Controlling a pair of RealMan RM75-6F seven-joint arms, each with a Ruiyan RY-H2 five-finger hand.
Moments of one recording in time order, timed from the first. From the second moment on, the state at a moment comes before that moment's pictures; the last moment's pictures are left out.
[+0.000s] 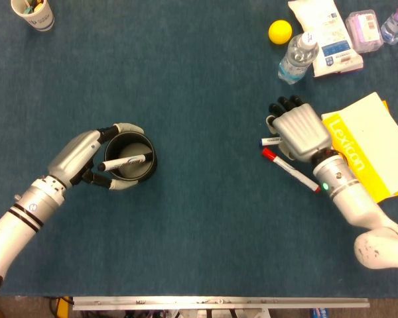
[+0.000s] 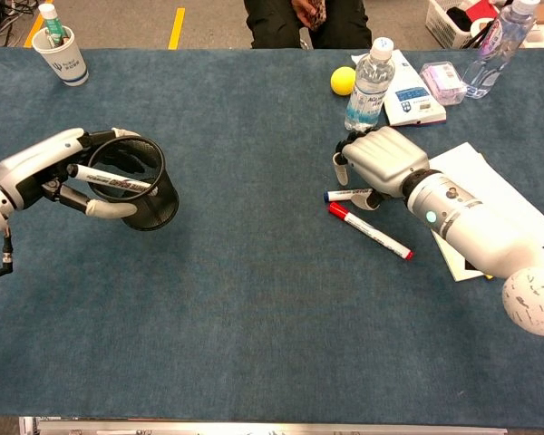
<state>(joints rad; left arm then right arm) -0.54 -1.32 0.05 -1.53 1.57 1.07 -0.74 0.65 -1.72 0.13 -1.33 -1.15 0.92 -0.69</state>
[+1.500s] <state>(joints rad) -0.57 -1.37 0.02 -1.51 1.54 1.00 -0.76 0.68 -1.53 0.28 -1.68 -1.08 0.91 -0.27</state>
